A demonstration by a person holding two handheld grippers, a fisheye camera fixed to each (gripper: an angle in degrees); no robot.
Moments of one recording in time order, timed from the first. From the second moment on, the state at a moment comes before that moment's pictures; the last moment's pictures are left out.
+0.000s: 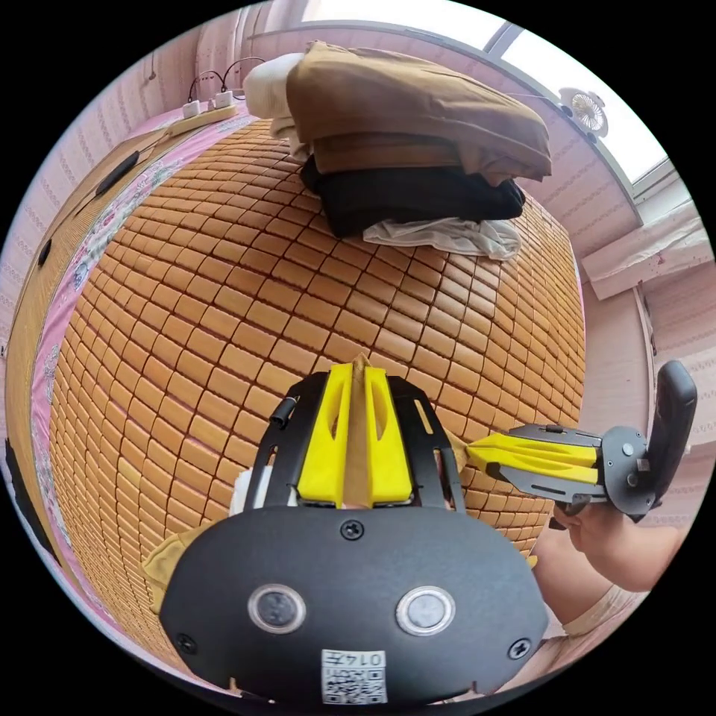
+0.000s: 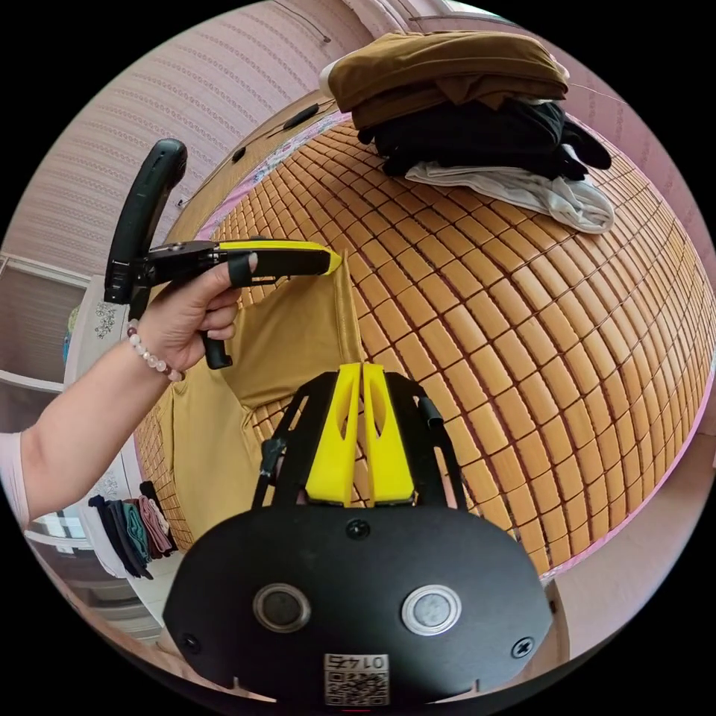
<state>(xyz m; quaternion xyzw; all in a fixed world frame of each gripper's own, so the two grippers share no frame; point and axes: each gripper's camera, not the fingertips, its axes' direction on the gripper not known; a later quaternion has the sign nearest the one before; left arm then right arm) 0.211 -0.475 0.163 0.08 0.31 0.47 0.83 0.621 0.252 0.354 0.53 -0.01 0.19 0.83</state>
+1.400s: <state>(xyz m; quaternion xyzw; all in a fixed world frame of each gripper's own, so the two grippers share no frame) -0.340 -0.300 0.303 0.10 0.28 -0.10 0.95 0.126 -0.090 0.271 0.32 0.23 -0.21 0.89</state>
